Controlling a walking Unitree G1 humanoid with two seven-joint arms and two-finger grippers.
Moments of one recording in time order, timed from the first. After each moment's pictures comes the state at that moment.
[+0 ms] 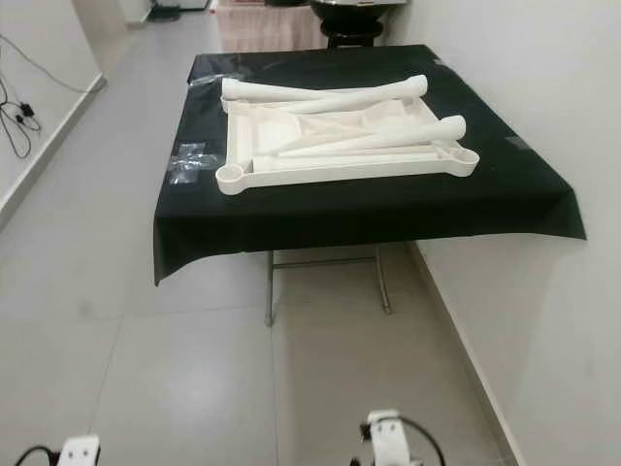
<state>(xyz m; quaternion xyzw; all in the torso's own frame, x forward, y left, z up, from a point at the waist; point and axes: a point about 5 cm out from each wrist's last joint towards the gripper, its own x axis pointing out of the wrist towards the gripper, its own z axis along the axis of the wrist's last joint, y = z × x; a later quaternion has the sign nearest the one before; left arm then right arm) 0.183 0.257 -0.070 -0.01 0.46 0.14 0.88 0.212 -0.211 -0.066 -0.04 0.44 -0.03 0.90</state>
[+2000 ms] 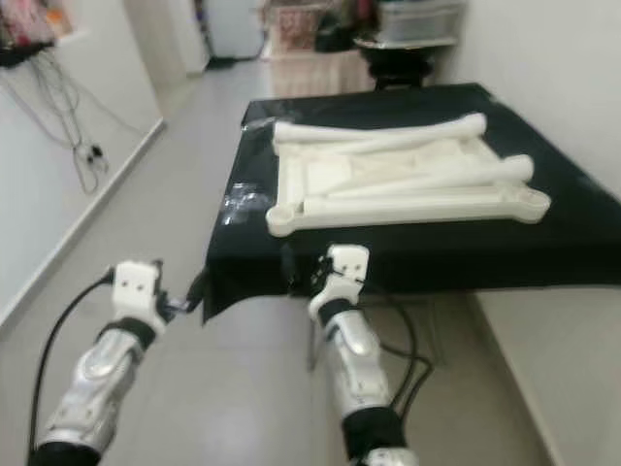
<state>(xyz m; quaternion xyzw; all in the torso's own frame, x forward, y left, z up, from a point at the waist) 0.308 0.147 0.121 0.01 -0.07 -0.11 0.99 0.337 -0.131 0.124 0.10 -0.06 0.11 0.99</state>
